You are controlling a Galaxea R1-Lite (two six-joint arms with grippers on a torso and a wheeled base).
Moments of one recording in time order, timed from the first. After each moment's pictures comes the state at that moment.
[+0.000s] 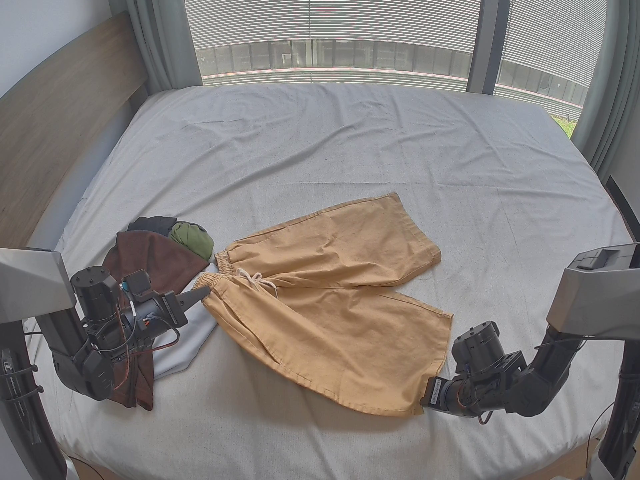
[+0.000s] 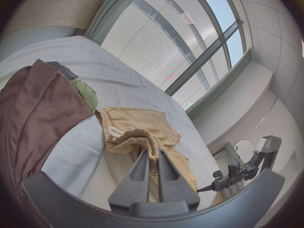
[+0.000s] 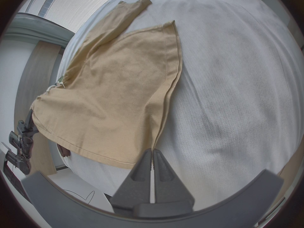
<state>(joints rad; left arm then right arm) -0.05 2.17 -0.43 -1.55 -0.57 -0.50 0.52 2.19 -0.49 -0.70 0.07 0.80</state>
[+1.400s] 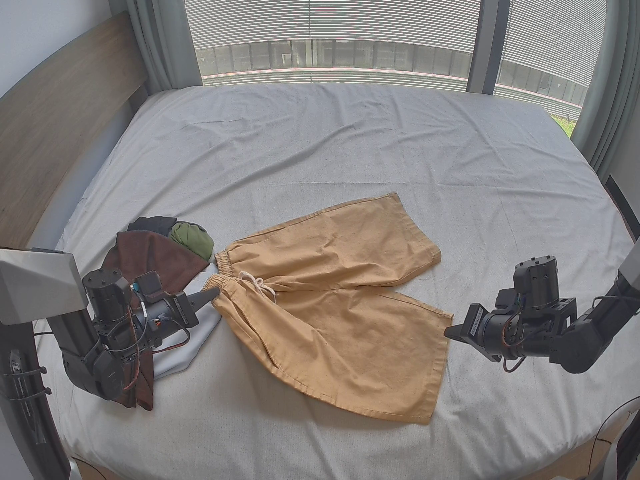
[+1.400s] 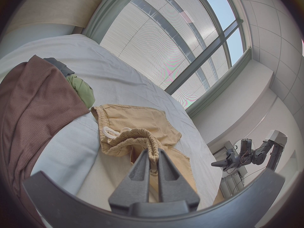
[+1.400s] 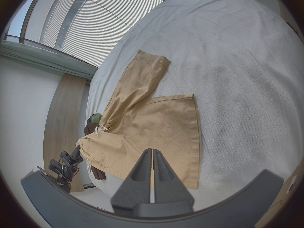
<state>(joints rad) -0.09 2.21 -0.47 -1.55 -0.54 -0.50 0.34 1.92 -0.55 -0.70 0.20 0.80</state>
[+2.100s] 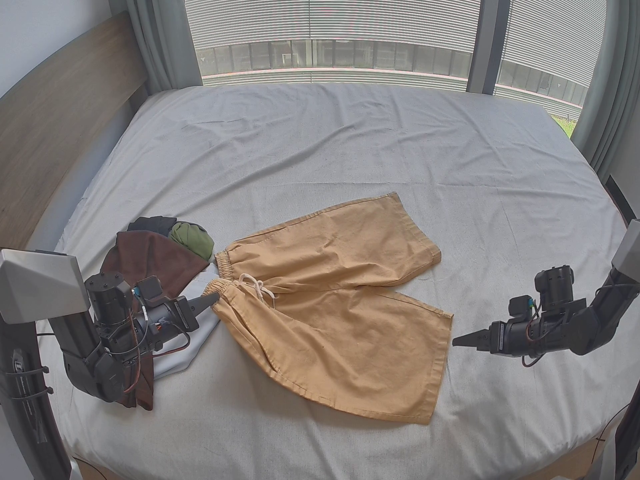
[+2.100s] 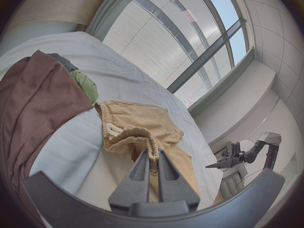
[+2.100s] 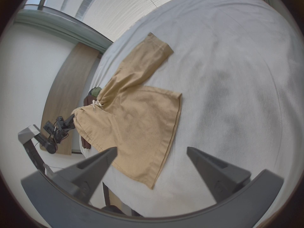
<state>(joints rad) -0.09 2.23 -0.46 -1.55 -0.54 -0.50 0.06 2.05 -0.58 -0.62 0.56 0.26</state>
